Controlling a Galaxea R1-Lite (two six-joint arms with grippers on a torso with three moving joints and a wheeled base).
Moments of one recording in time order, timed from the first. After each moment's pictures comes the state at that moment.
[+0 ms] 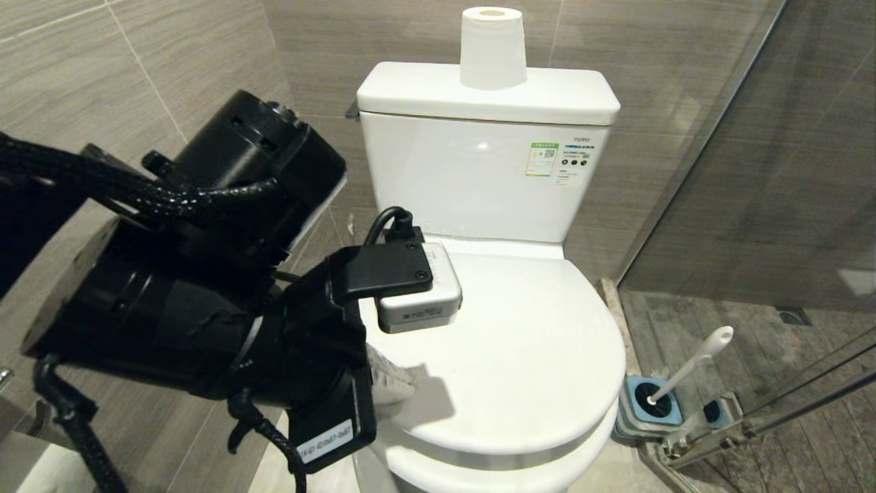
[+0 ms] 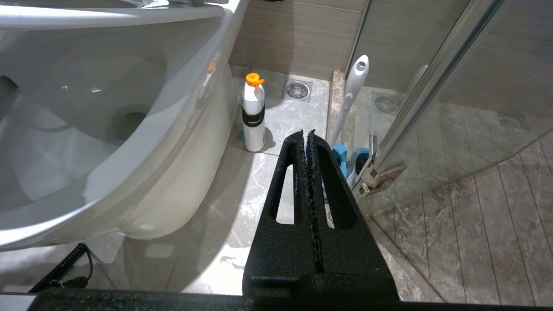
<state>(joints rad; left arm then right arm) -0.89 1.57 -1.45 0.73 -0.04 0.50 0.00 0.00 0.00 0.01 -0.01 -0.01</state>
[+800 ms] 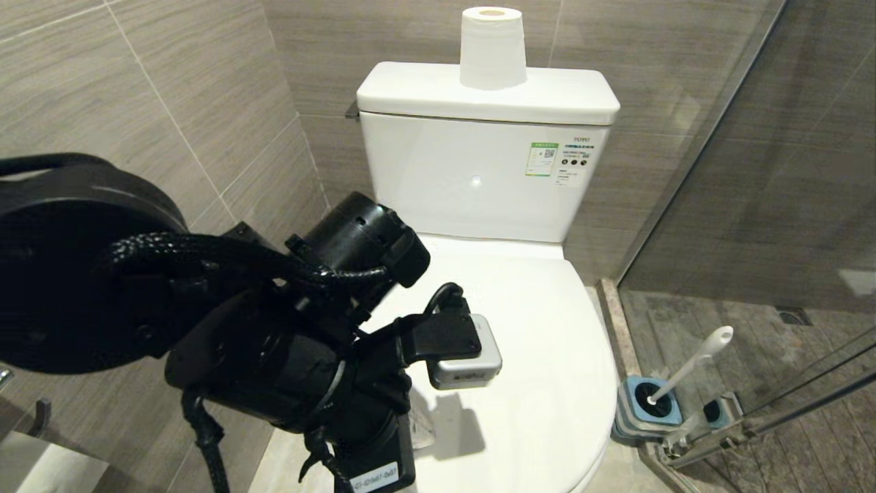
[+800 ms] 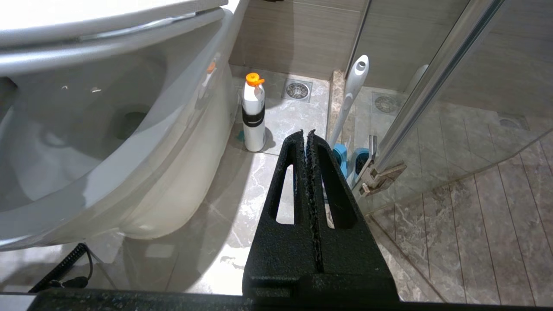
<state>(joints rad) -0.91 1.69 -1.39 0.71 -0.07 0.51 0.00 0.00 0.00 0.01 -0.01 -0.01</state>
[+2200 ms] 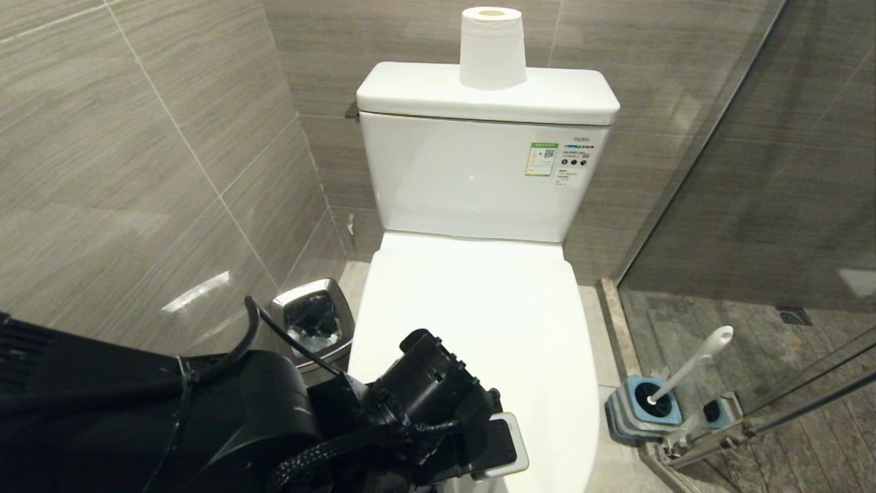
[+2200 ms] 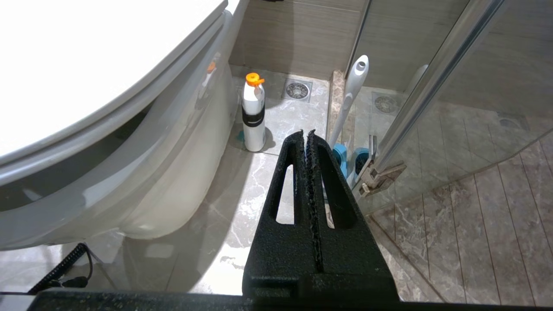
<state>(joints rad) -1.01 1.81 -1.04 0.25 0.19 0.50 0.00 0.00 0.00 0.01 -0.01 -0.01</state>
